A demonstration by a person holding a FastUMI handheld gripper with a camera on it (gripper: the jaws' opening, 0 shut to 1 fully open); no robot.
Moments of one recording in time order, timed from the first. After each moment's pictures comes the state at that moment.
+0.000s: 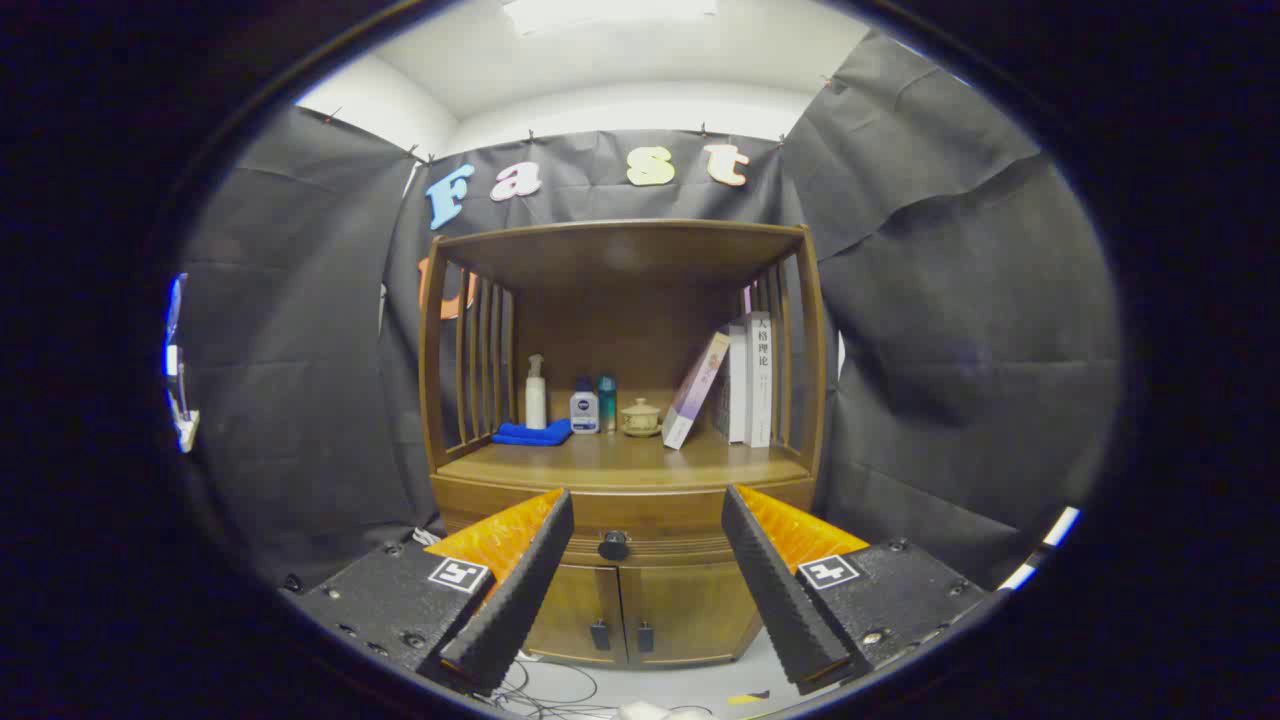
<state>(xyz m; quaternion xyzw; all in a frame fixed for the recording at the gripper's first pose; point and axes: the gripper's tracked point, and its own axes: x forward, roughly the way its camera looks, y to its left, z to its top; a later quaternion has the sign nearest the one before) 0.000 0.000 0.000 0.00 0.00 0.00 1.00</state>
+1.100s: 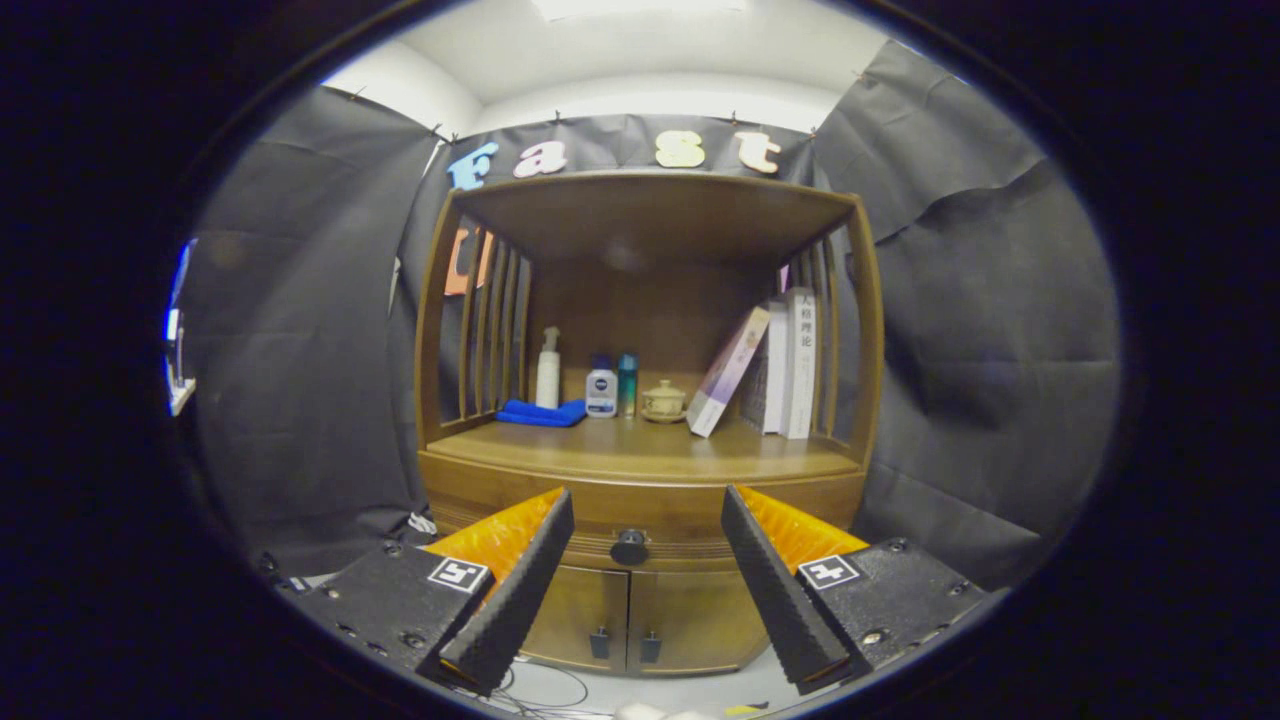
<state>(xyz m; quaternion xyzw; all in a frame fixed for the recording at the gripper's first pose) 0.093 0.024 -0.066 -0.03 0.02 0.02 1.00</state>
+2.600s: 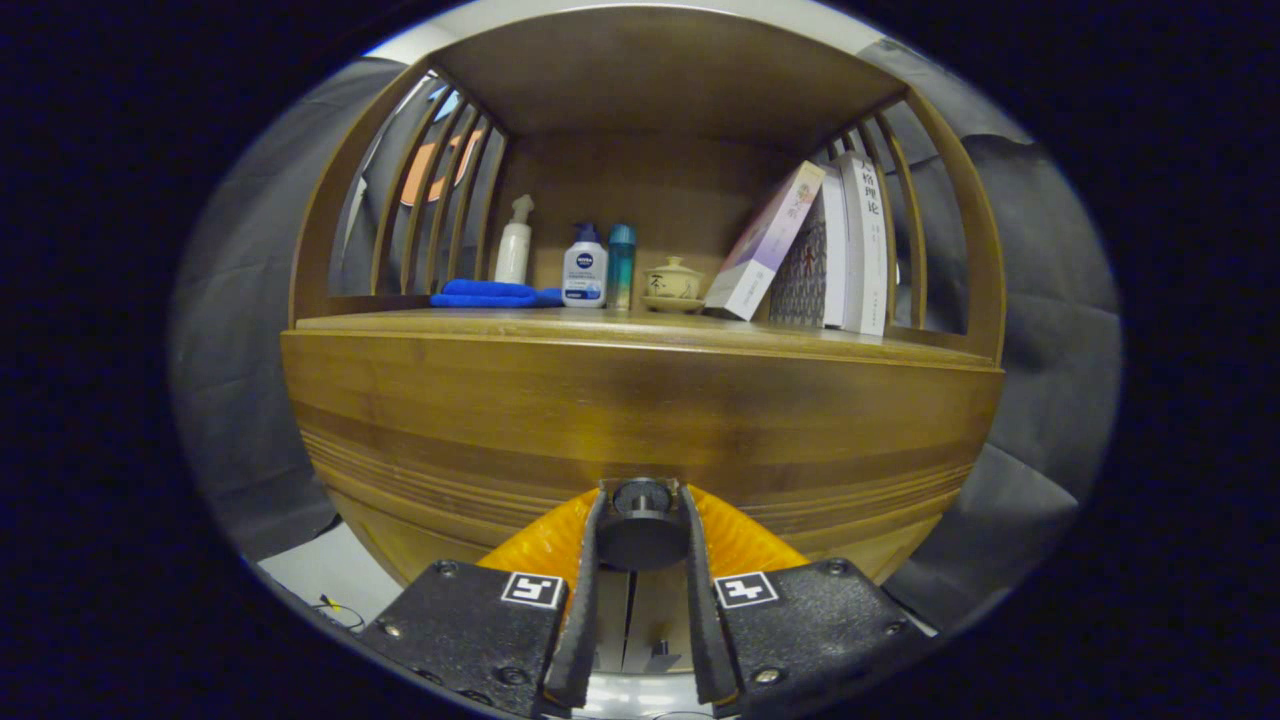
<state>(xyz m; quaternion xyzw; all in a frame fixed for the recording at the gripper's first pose) 0.242 0.028 -0.185 -0.02 0.11 -0.01 0.99</state>
